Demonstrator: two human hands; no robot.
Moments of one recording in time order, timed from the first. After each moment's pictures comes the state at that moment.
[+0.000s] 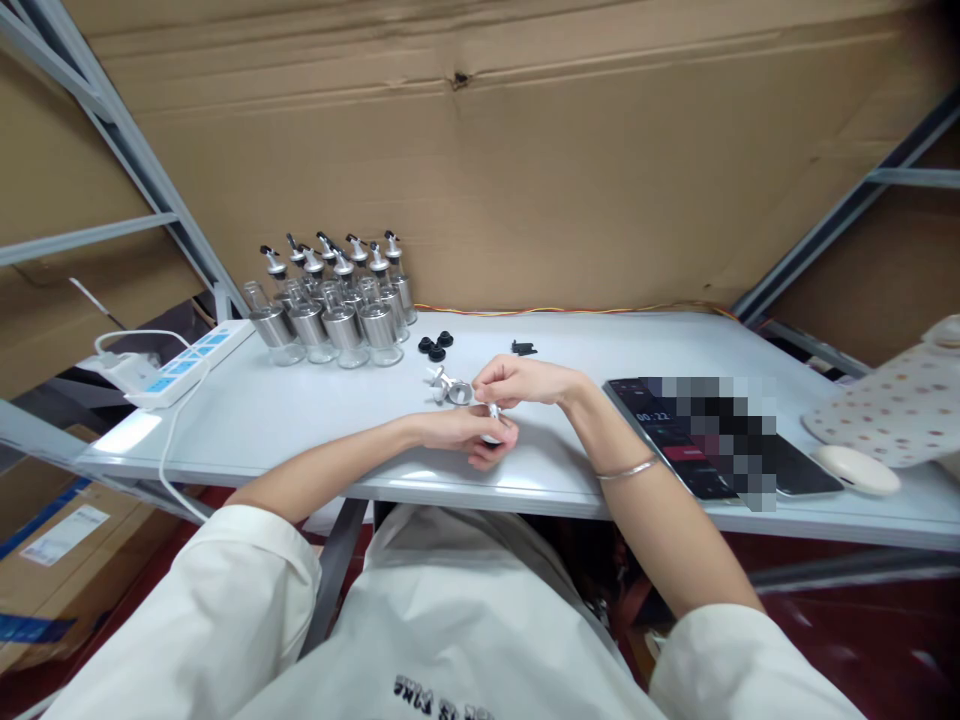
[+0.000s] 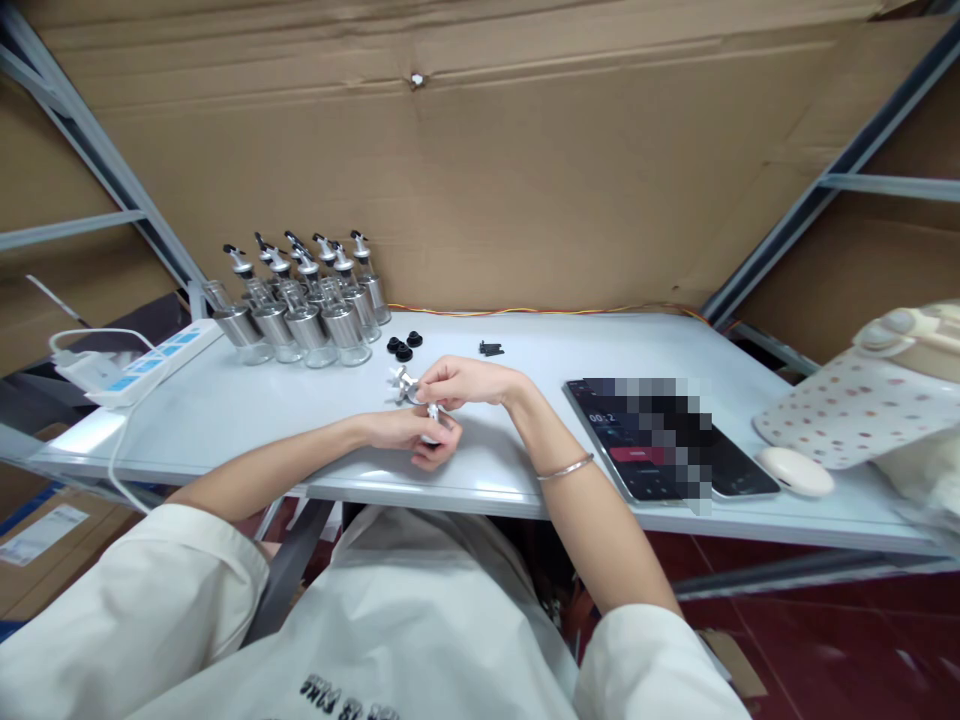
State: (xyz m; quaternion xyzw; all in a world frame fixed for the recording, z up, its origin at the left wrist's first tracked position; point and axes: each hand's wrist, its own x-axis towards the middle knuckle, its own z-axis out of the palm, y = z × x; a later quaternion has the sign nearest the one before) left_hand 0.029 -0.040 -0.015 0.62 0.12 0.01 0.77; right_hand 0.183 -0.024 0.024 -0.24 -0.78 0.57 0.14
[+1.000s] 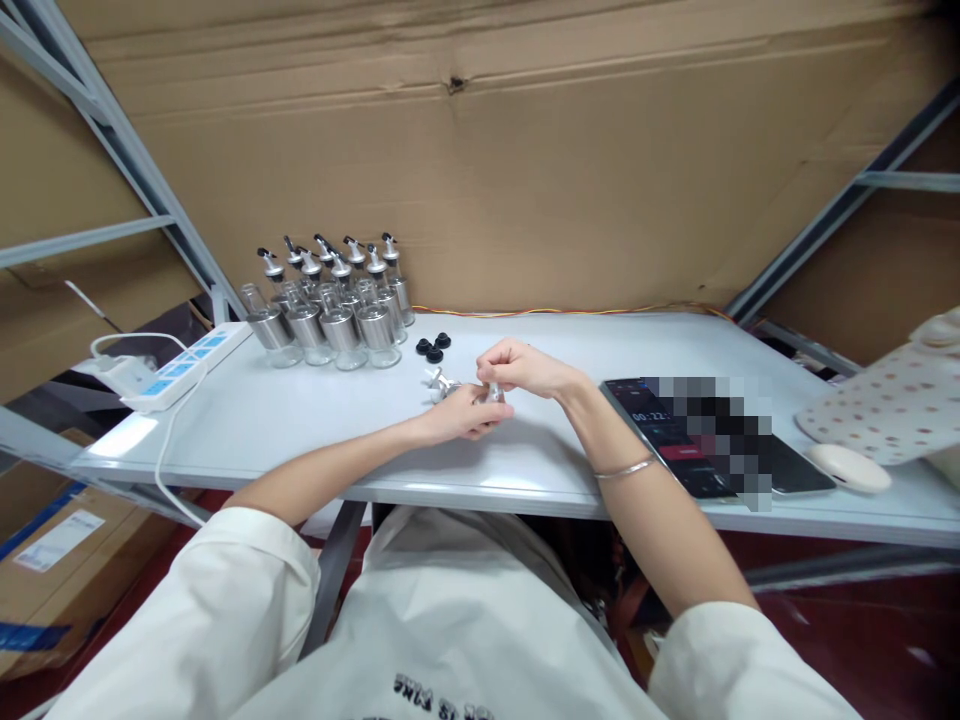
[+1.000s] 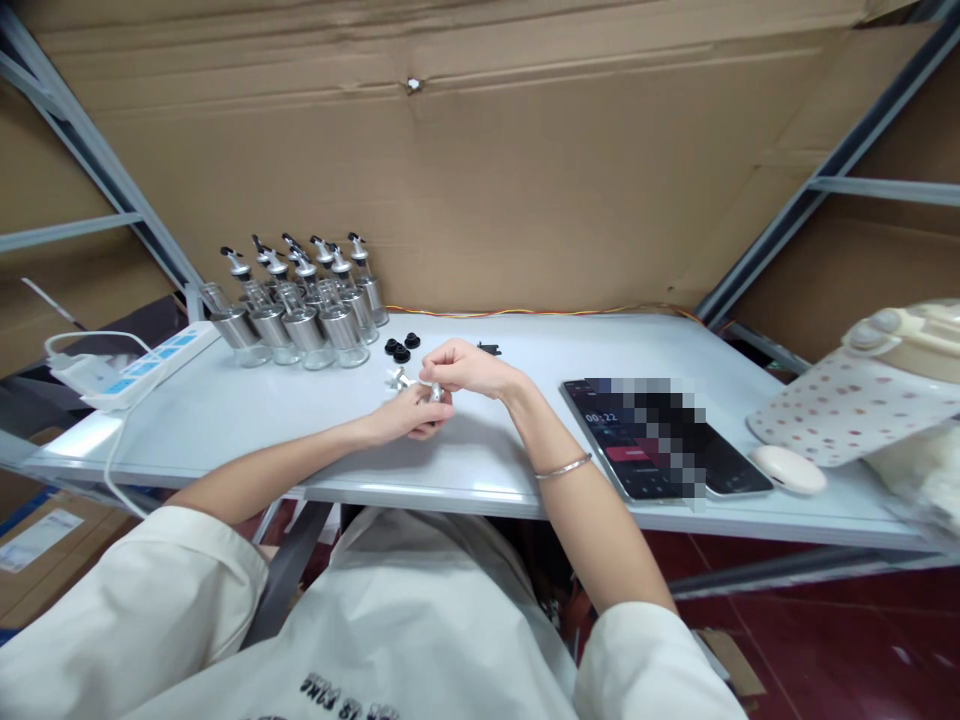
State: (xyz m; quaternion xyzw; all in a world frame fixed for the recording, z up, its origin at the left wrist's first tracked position) left_hand 0.034 -0.048 -0.006 0.68 0.29 0.23 0.63; right_hand 0.187 -0.022 0.026 -0.28 -0.75 0.53 0.28
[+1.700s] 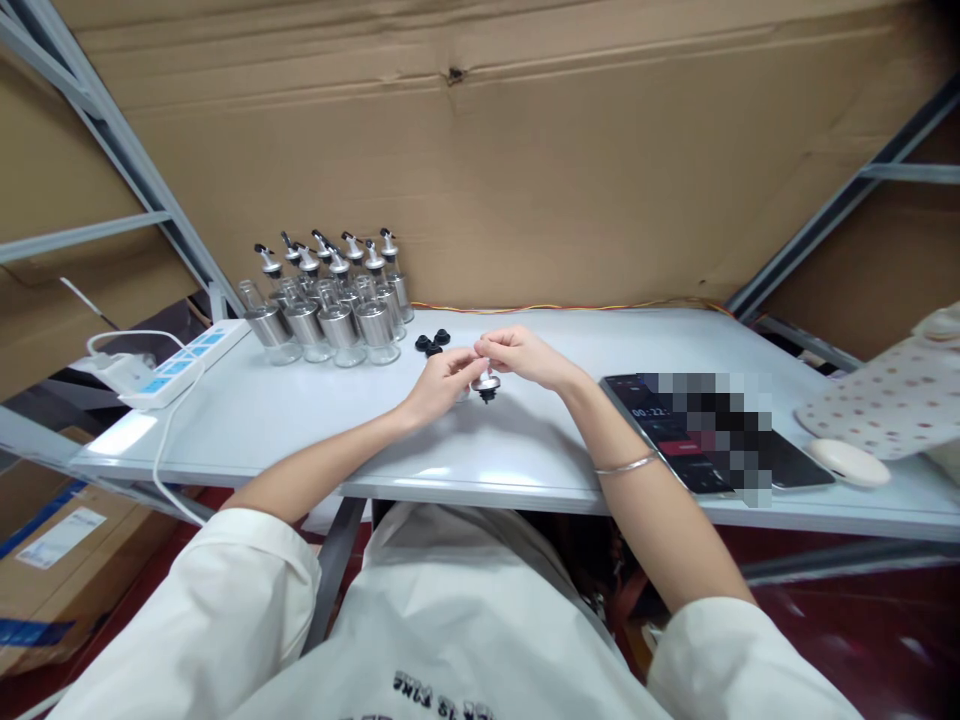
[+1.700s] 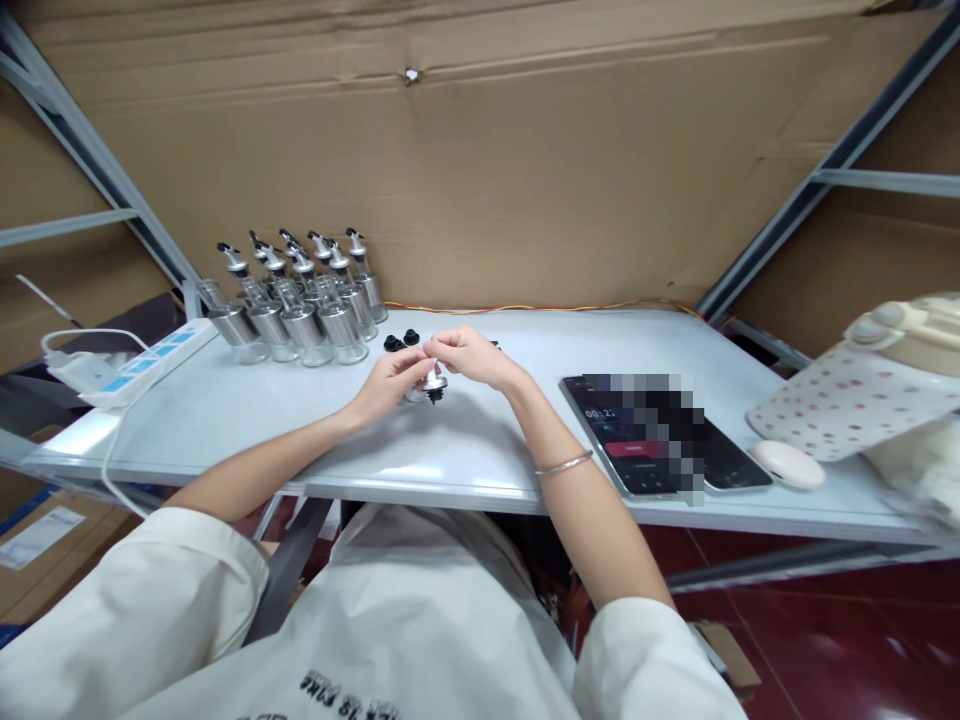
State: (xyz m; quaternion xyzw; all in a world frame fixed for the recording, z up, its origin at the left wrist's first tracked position) left_hand 0.024 -0.026 -0.001 0.72 0.31 0.42 0.46; right_hand 0.186 -0.016 0.023 -0.38 -0.73 0.44 0.35
